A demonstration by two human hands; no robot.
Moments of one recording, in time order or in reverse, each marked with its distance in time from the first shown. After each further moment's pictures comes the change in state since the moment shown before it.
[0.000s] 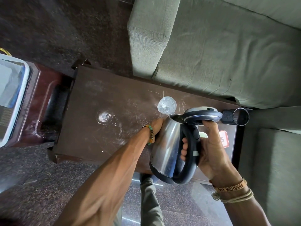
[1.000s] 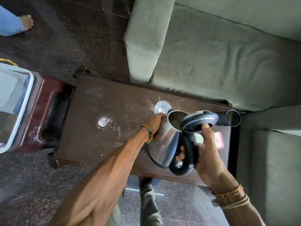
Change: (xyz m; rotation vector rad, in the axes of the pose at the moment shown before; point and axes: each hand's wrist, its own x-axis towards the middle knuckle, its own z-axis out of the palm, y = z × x) left_hand -0.033 0.017 0.016 0.046 0.219 0.407; right_hand -0.030 0.015 -0.014 -0.150 -0.036 -0.179
